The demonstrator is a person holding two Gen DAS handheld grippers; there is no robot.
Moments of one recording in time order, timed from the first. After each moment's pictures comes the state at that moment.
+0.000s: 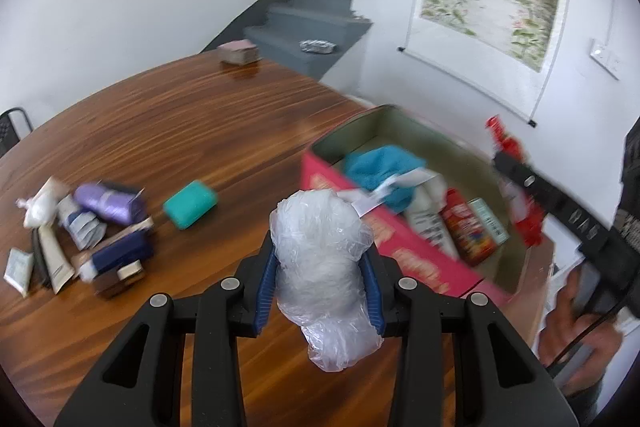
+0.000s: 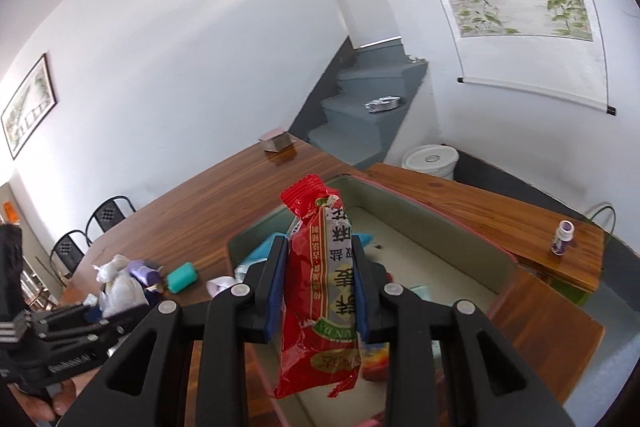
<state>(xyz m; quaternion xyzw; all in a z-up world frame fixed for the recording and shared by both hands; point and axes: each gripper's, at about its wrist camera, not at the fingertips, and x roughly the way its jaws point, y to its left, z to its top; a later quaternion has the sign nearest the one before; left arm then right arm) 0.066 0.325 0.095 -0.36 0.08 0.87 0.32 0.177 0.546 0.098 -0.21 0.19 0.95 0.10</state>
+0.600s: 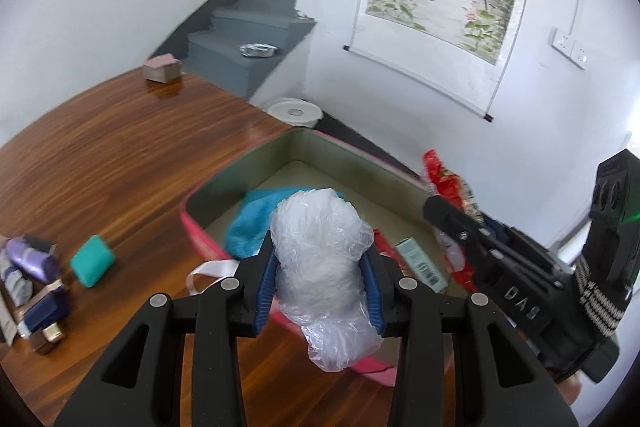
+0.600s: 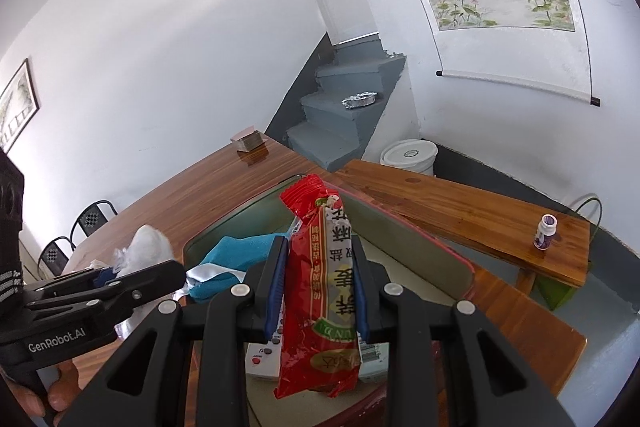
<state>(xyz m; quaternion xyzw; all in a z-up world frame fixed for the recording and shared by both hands) 0.060 0.415 0.102 -0.36 0.08 0.84 0.40 0.174 0.577 0.089 -0.22 0.20 0.95 0.12</state>
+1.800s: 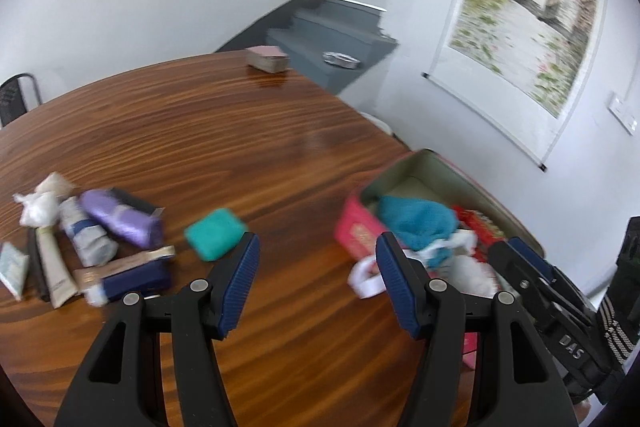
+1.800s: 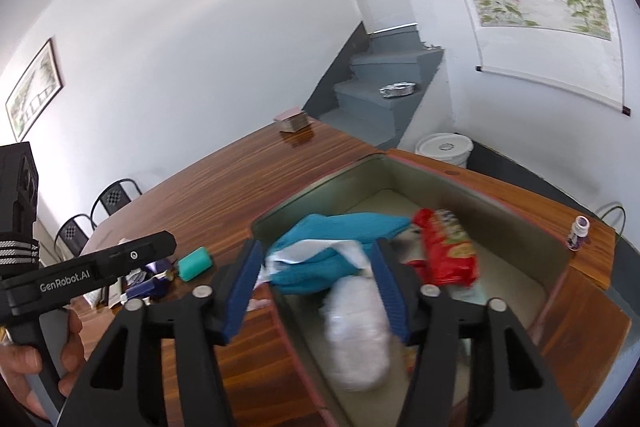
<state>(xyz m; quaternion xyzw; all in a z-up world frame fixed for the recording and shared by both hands) 0.008 0.293 0.102 -0.37 0.01 0.88 0.28 0.142 0.509 0.090 -0.24 0.18 0.95 0.06</state>
